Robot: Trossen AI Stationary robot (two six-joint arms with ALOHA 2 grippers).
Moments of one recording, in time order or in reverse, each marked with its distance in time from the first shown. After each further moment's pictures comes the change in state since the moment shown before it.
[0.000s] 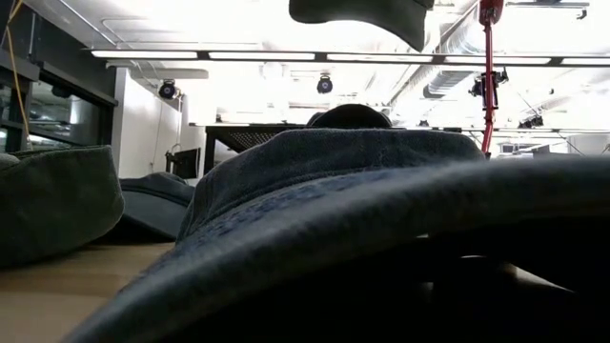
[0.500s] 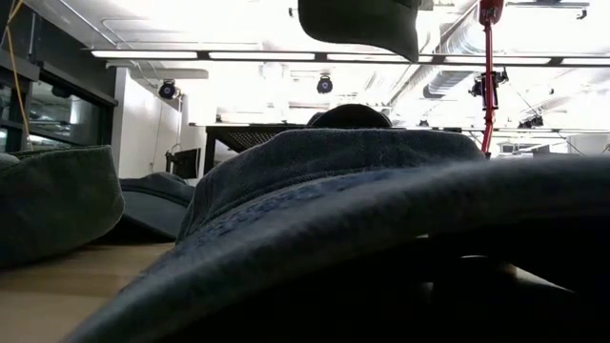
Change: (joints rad) left arm -0.006 -0.001 0.000 -0.005 -0.012 -0.014; right arm 0.001 0.000 0.000 0.000 0.013 0.000
